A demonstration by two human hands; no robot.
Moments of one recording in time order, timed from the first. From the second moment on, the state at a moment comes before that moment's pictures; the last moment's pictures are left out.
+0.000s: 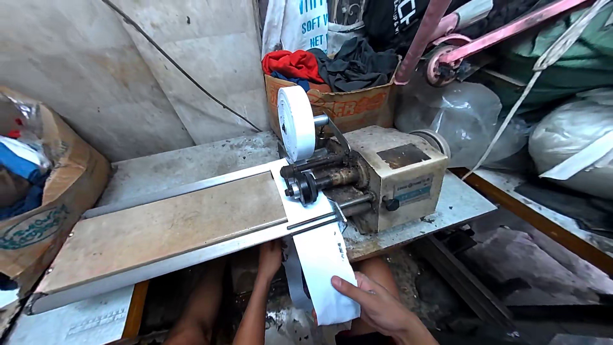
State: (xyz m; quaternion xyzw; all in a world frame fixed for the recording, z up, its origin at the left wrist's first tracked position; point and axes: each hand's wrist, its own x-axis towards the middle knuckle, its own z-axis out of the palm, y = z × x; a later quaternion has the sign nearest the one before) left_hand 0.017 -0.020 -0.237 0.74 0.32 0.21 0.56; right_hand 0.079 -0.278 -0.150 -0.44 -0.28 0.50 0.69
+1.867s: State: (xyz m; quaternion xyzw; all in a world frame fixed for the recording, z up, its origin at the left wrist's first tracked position) left_hand 0.033 -0.018 -0.184 0.86 0.37 0.17 0.29; right_hand 0.074 -0.285 -0.153 -0.44 -0.28 0.50 0.69
